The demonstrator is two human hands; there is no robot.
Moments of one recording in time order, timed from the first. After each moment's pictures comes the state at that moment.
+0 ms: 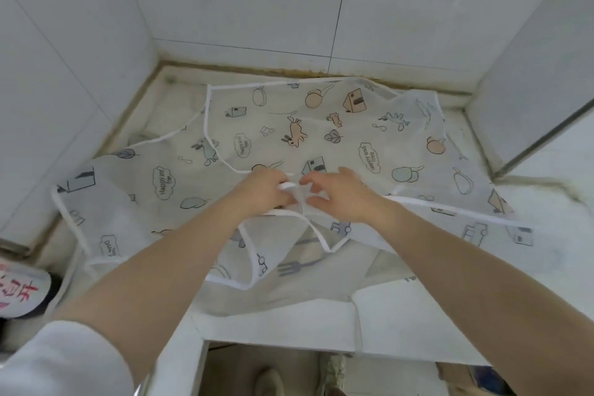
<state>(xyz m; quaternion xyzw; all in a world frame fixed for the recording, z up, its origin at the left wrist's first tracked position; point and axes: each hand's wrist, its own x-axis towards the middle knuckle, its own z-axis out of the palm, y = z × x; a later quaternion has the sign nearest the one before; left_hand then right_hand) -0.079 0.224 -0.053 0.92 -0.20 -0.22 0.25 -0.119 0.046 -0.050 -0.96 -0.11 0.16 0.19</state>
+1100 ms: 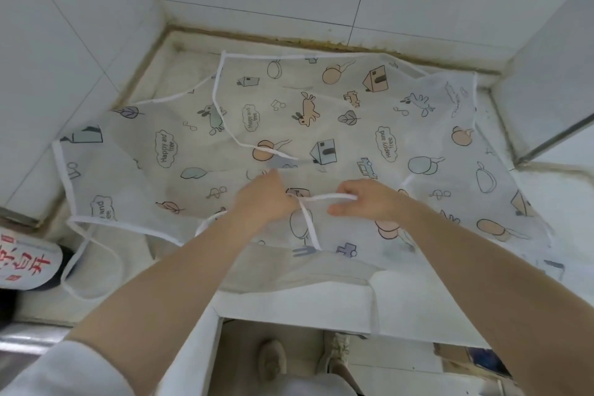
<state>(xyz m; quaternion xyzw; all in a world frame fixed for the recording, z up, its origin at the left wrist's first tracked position) -0.102 0.240 -0.091 0.95 -0.05 -0.26 0.17 -0.132 0.031 -0.090 -0.92 -0.02 0.28 0.27</state>
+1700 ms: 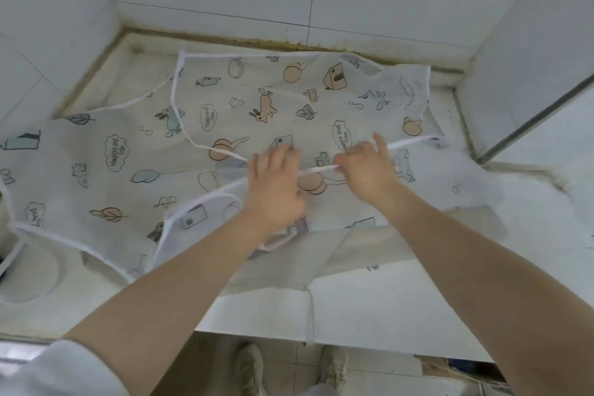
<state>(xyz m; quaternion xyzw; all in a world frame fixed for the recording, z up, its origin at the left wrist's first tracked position) -0.128 0.135 -0.074 0.97 -0.17 -0.06 0.17 -0.113 -0.048 -0.081 -0.99 -0.07 0.05 -0.06</state>
